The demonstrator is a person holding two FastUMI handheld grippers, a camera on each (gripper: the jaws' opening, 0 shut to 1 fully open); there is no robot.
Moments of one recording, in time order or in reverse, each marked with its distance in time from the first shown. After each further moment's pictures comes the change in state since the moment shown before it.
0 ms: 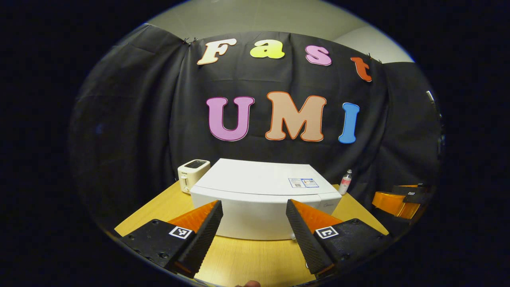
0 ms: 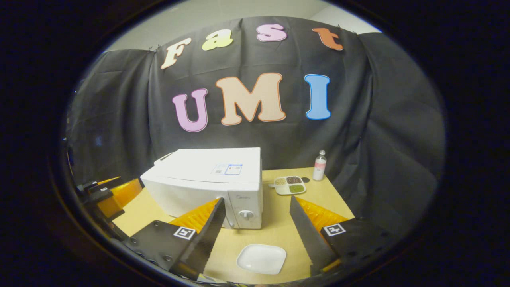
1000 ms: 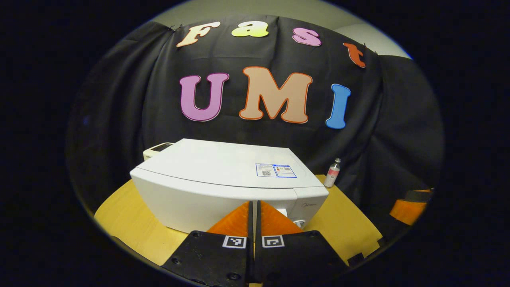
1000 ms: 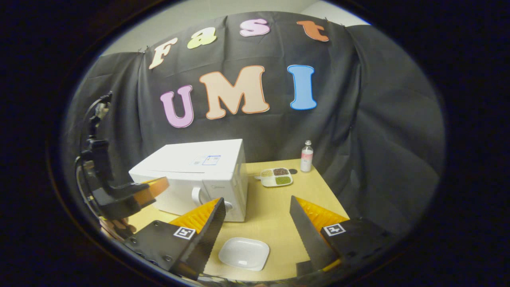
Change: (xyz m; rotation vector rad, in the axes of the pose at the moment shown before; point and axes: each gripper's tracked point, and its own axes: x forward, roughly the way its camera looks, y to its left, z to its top) left arm 0.069 -0.080 -0.049 -0.030 0.097 -0.077; right arm 0.008 -0.058 -0.027 0.036 0.046 -0.031
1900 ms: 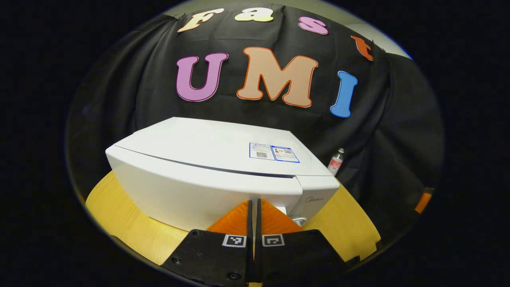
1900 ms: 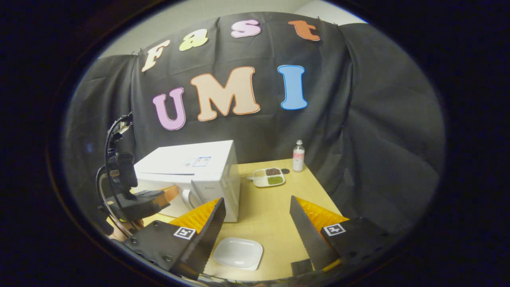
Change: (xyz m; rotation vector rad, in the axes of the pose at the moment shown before) left arm 0.063 -0.024 -0.049 -0.052 0.117 -0.028; right arm -0.008 -0.031 -0.001 0.018 -0.002 -0.056
